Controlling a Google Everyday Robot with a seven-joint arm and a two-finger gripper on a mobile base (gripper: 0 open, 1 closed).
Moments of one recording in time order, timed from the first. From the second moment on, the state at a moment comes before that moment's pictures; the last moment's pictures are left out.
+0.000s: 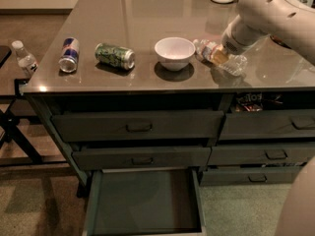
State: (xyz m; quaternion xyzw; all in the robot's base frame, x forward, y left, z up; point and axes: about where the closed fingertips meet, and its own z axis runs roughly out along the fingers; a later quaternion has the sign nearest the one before) arm 0.728 -0.231 0.868 -0.40 0.86 -0.11 0.31
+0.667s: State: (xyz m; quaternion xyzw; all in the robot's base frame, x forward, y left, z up) arm 0.728 -0.231 0.867 -0.40 0.86 -0.11 0.31
